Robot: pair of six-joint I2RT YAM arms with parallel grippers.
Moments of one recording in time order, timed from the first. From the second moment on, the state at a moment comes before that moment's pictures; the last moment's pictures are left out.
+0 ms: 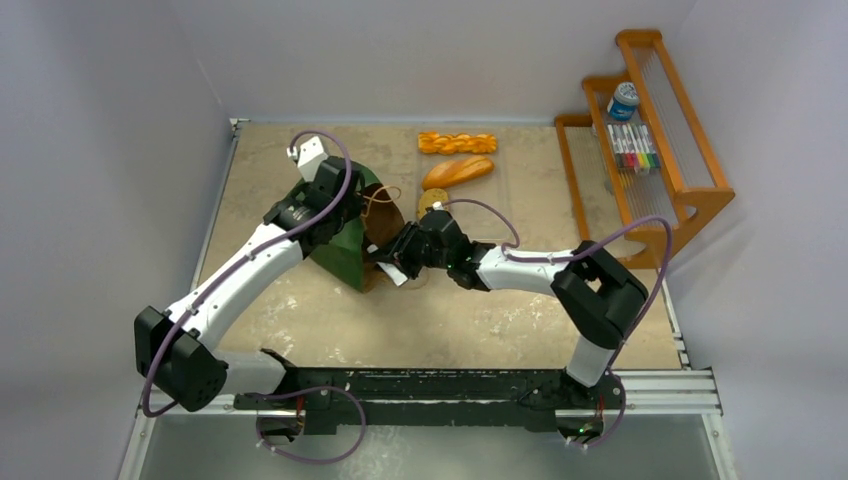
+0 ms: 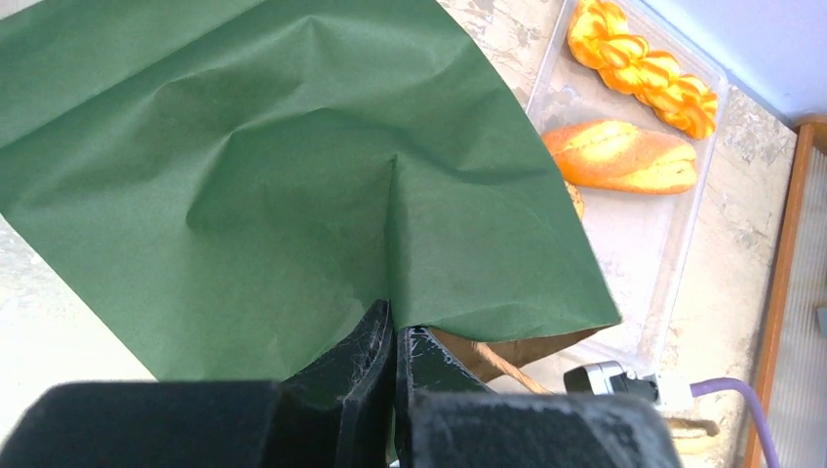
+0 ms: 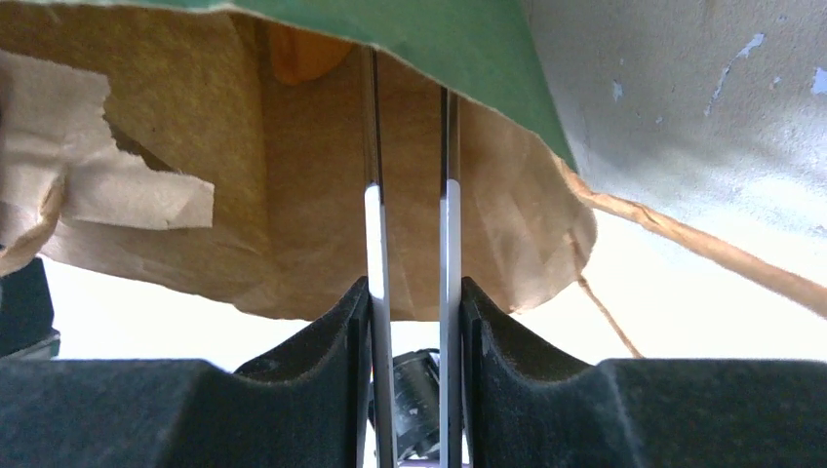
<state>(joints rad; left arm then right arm) -0.55 1.30 1.18 -0.58 -0.52 -0.90 0.87 1.75 0.96 0.29 -0.20 1.54</state>
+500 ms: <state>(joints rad) -0.45 1.30 1.25 -0.74 -0.44 -0.76 0.86 1.69 0.98 0.24 -0.24 1.29</state>
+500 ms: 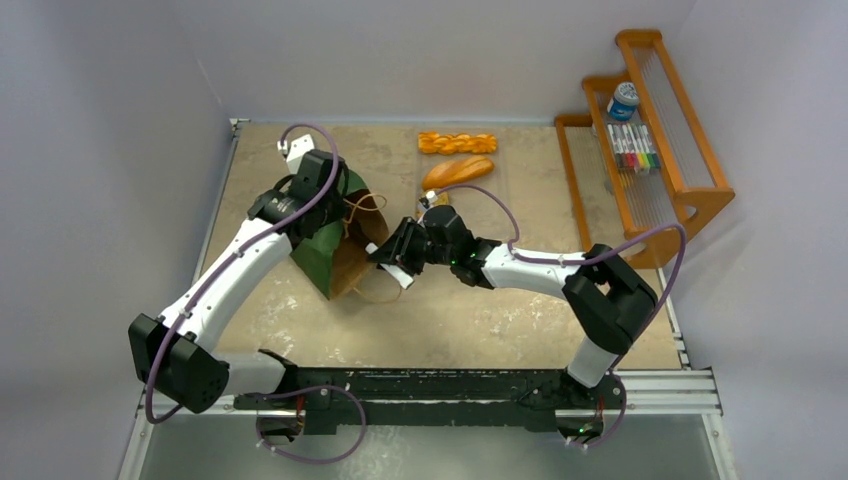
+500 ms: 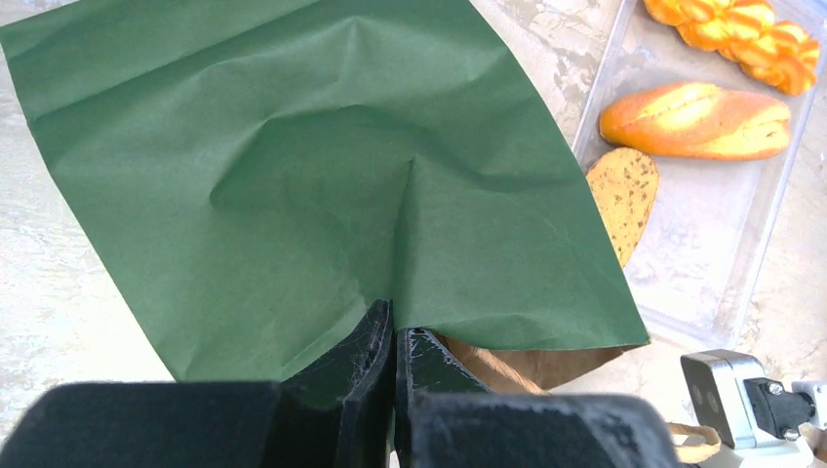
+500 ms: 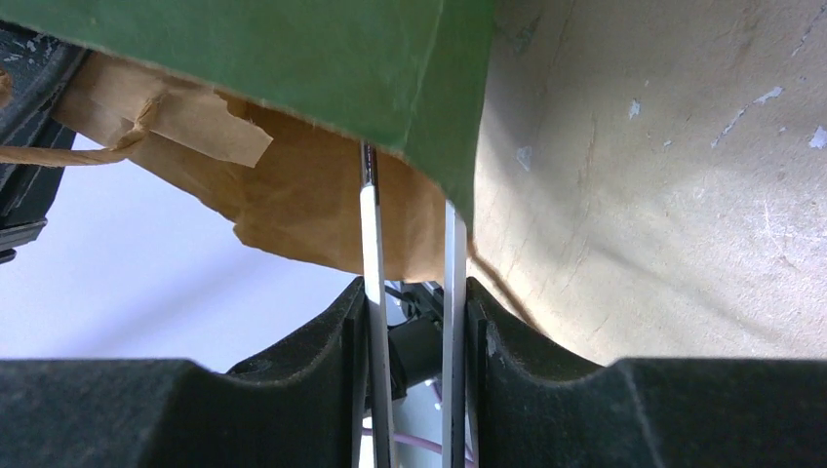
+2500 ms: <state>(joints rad) -0.50 1.31 1.26 -0.72 -0.40 -0.74 0.90 1.83 1.08 0.15 -0.29 1.28</state>
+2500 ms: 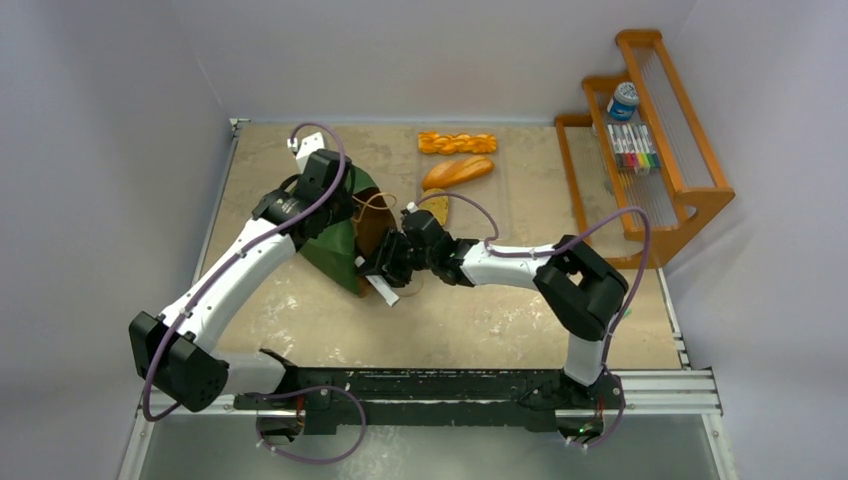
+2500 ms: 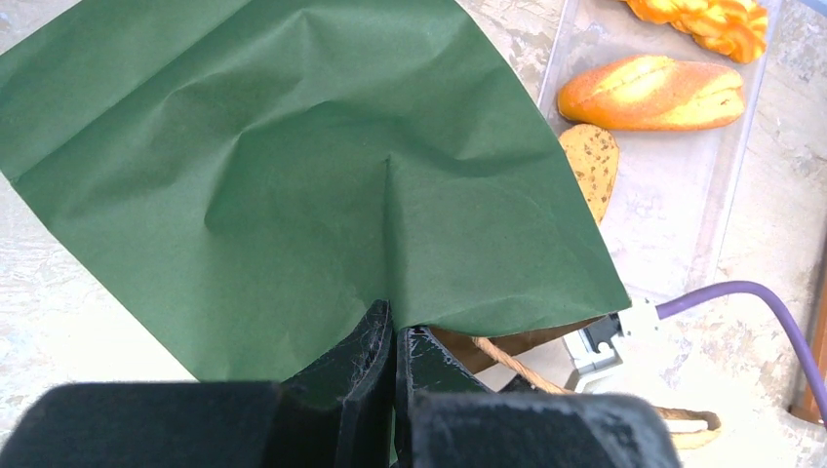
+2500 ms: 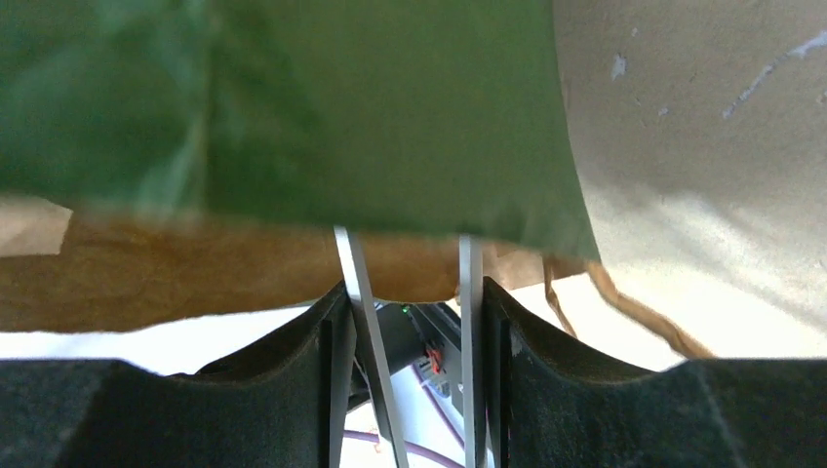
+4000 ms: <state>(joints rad) -0.51 1.38 1.32 -0.72 -0.66 -0.79 0.89 1.54 0.94 0.12 -0.27 1.22</state>
